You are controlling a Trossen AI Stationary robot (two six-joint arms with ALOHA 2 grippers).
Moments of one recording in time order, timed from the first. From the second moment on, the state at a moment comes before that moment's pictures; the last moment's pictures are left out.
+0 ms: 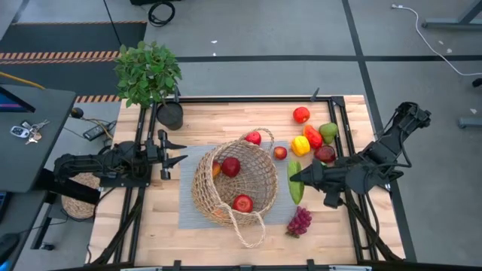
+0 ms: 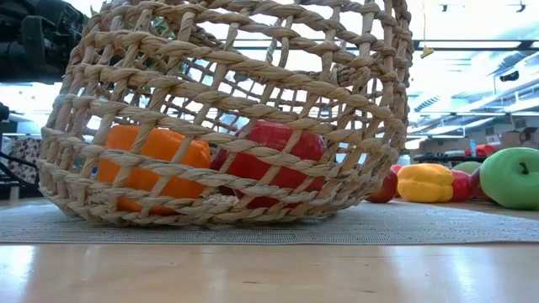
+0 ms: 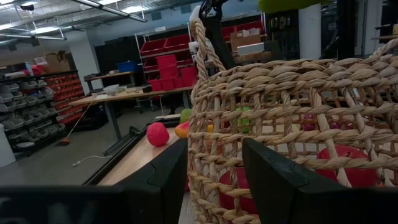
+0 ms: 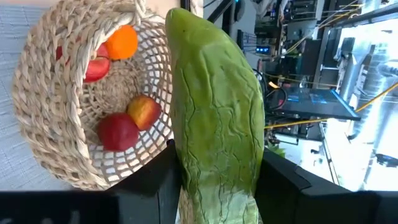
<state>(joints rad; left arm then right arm) 0.04 0.01 0.01 0.11 -0.12 0.17 0.72 1.10 1.17 -0.59 0.67 -1.23</state>
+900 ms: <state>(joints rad) 0.04 0.01 0.01 0.11 -0.12 0.17 0.37 1.50 1.17 -0.30 0.37 -0.21</state>
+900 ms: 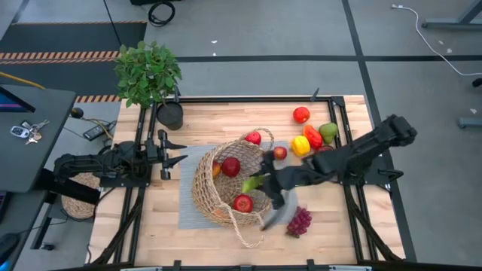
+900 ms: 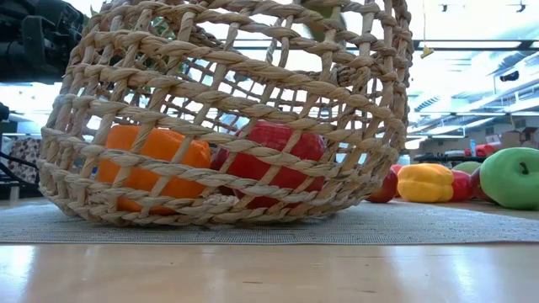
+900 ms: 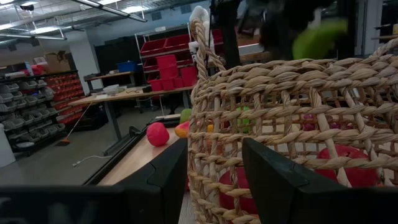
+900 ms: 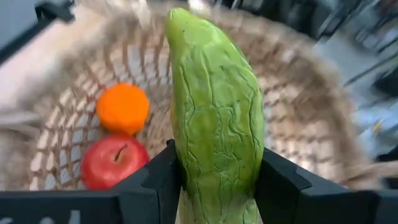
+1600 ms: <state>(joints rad) 0.04 0.01 0.01 0.11 -0.12 0.17 0.24 1.72 1.35 -0.44 0.10 -0.12</state>
